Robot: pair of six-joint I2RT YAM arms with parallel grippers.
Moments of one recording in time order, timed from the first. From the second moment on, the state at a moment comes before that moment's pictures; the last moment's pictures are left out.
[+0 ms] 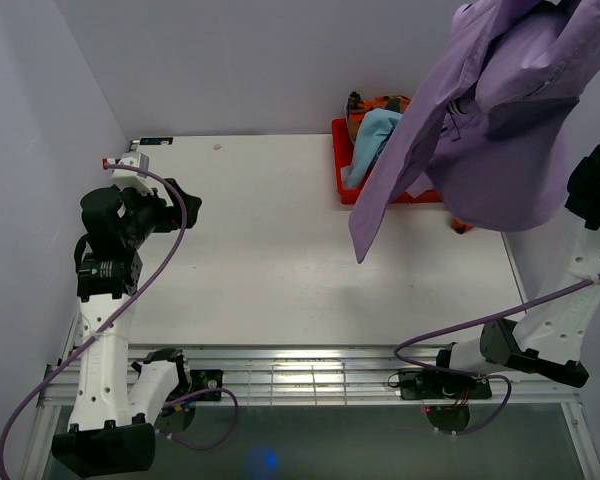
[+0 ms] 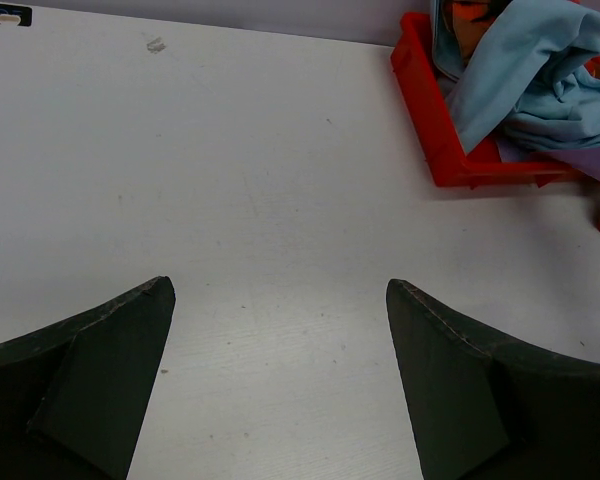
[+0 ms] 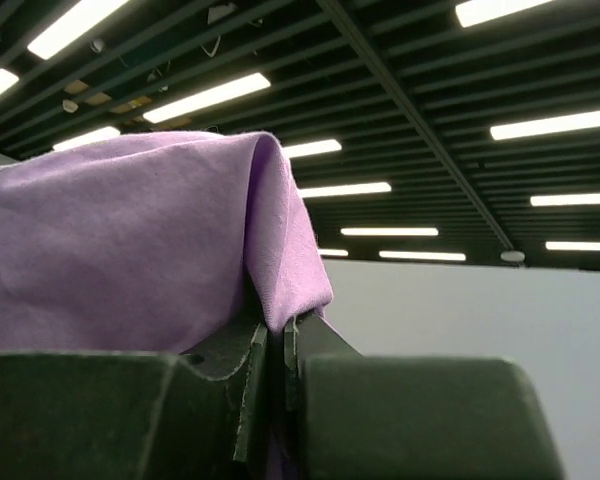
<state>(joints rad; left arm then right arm) 0.09 0.86 1.05 -0.44 0.36 -0.19 -0.26 1.42 2.30 0.56 -0.47 0.88</state>
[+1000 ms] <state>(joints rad) 0.09 0.95 1.06 -0.42 0.49 -0.08 0.14 1.42 1.39 0.45 -0.69 0.60</state>
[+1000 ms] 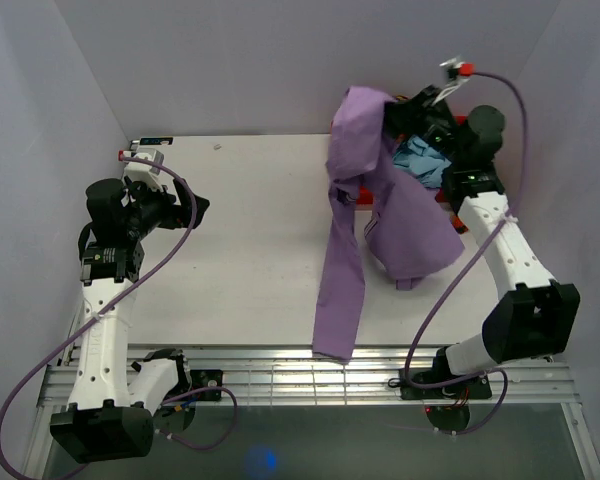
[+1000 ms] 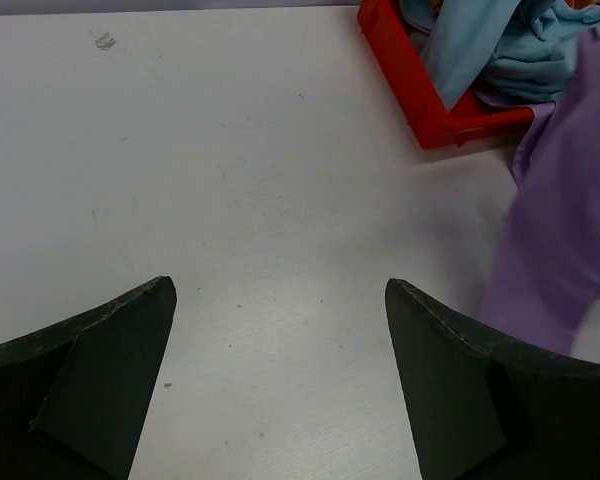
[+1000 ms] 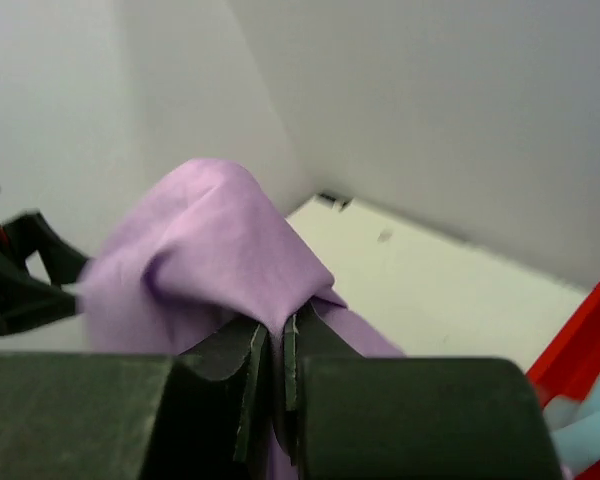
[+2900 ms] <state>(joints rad) 0.09 1.16 1.13 -0.49 0.58 0.04 -0.01 1.70 0.87 -0.05 -0.38 0.07</state>
